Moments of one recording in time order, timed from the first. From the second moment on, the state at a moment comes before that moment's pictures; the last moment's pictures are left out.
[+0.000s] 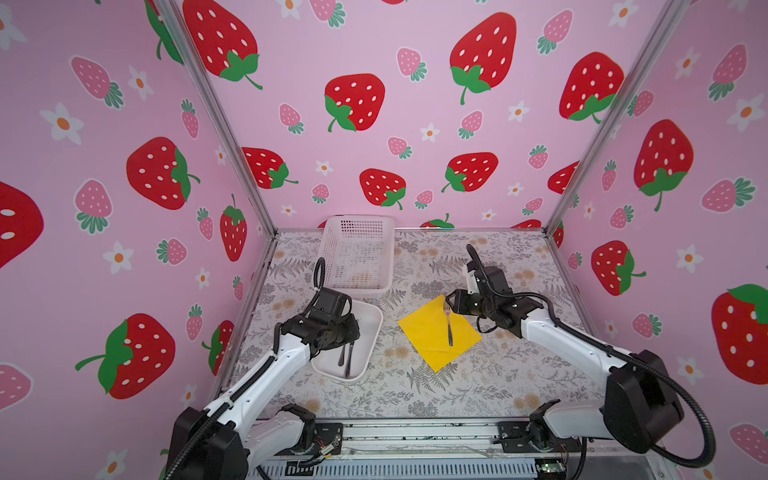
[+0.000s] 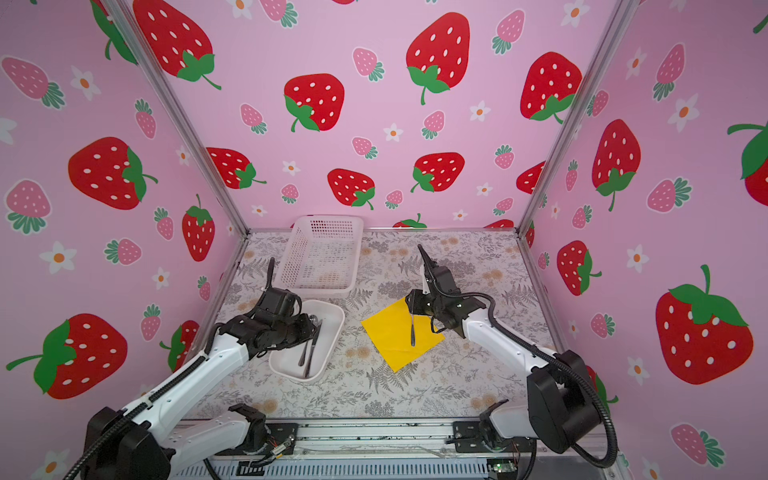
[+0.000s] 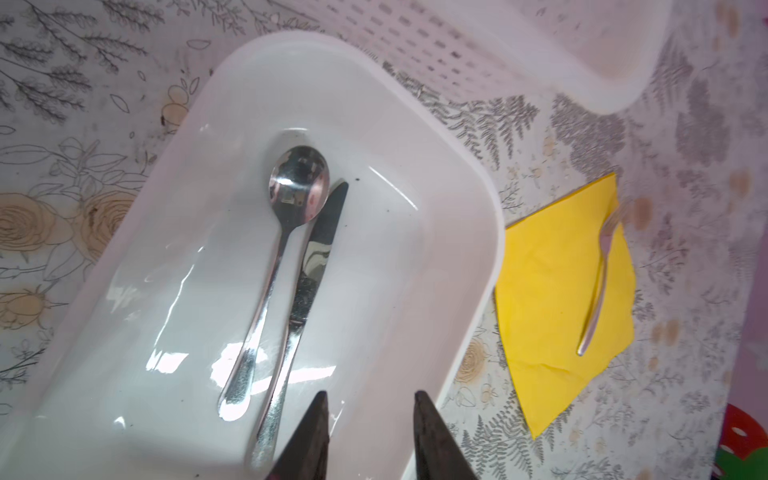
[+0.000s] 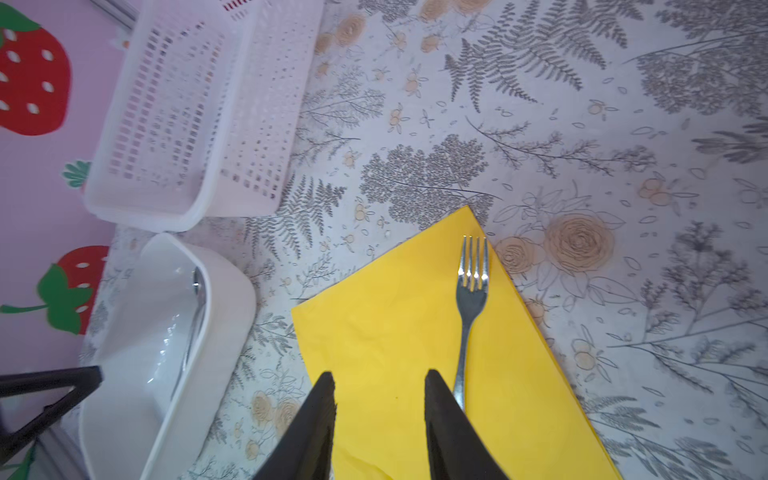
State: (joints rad) left arm -0.37 1.14 0.77 -0.71 0.07 -0.67; right arm 0.61 1.34 0.85 -0.21 -0.18 0.52
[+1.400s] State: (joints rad) left arm -0.28 1.58 0.85 -0.61 -0.02 -0.53; right arm 0.83 1.40 0.78 0.15 -0.36 0.45
